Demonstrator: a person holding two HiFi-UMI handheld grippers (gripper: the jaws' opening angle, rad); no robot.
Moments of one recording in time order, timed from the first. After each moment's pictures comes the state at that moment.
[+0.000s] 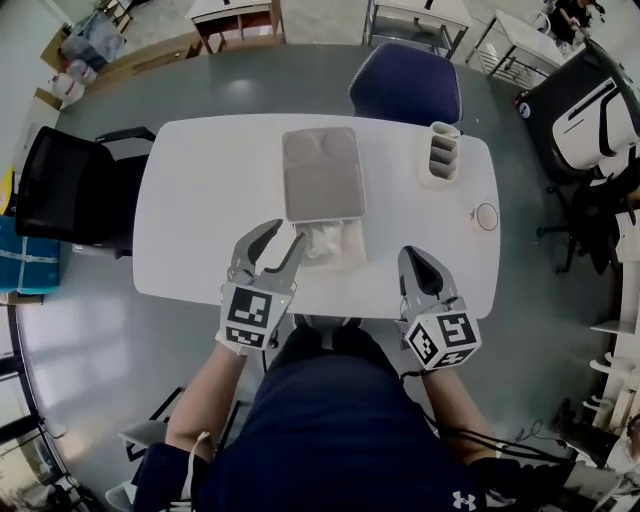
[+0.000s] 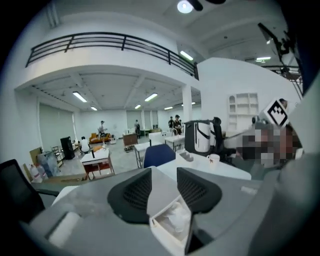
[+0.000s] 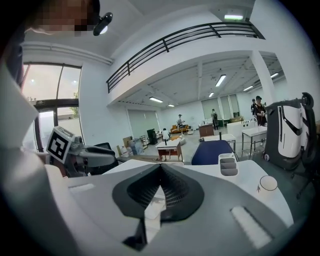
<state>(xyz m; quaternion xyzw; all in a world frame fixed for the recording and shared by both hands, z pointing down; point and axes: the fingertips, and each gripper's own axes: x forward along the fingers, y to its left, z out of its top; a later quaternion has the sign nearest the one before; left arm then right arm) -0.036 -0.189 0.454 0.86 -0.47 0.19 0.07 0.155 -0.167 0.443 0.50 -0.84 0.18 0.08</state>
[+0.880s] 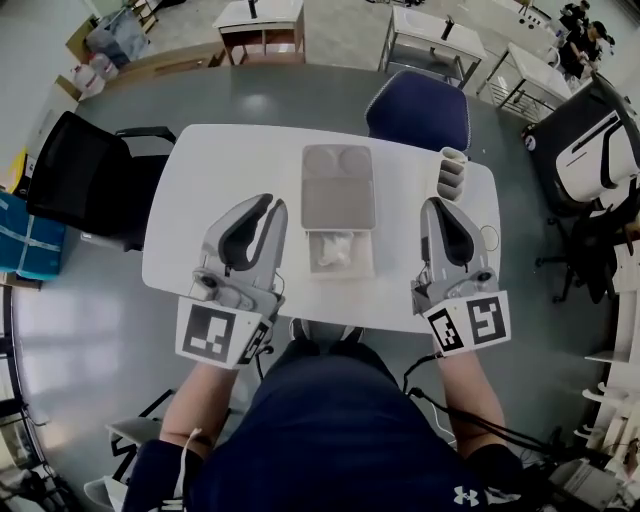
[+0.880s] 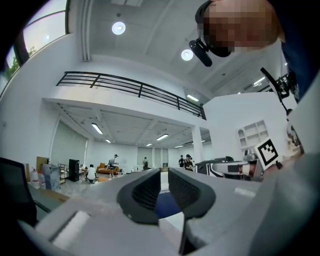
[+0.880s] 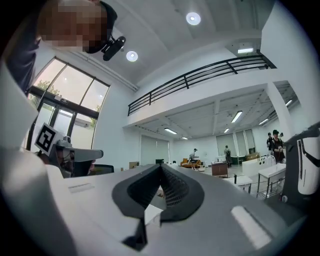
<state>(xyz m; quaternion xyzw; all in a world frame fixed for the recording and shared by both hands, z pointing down) -0.076 -0.174 0.269 0.84 -0.54 -0.03 -0.02 0.117 -0.209 0.279 0.46 -0.89 0.00 -0.04</state>
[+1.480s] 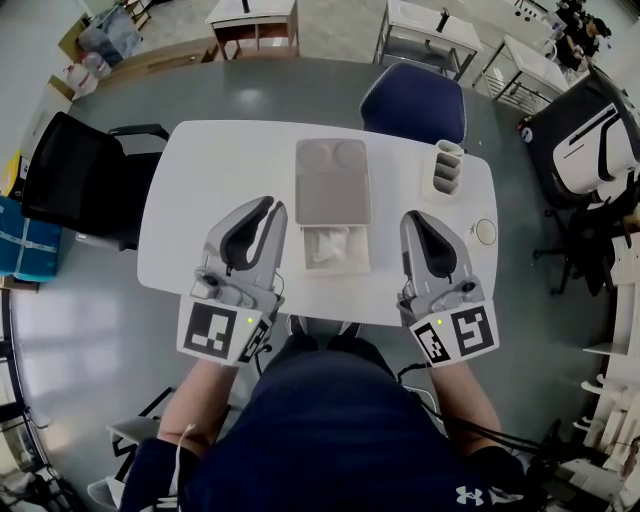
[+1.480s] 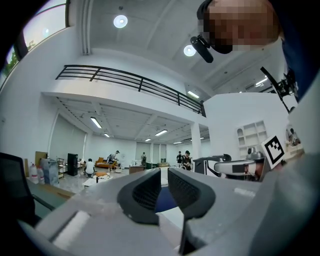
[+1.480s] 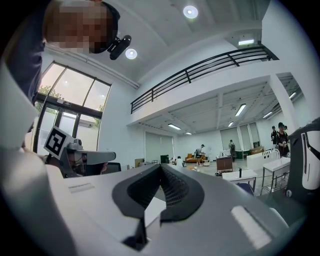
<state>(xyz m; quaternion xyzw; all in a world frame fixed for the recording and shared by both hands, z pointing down) -0.070 -0.177 0.290 0.84 -0.54 -0.01 0.00 0.100 -0.189 0.298 0.44 -0.90 0.02 -0.03</state>
